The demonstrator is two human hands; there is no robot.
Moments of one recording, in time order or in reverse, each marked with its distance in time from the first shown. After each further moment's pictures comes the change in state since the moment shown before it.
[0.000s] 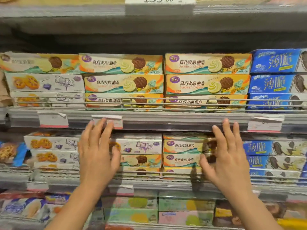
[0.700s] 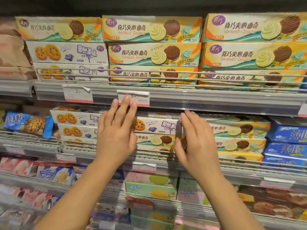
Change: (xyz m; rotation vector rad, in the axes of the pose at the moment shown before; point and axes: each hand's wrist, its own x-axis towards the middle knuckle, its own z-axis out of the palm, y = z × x) left_hand -0.008 -0.034 0.000 0.091 -0.150 0.116; right_hand 0.000 -0.130 0.046 0.268 -0.083 -0.172
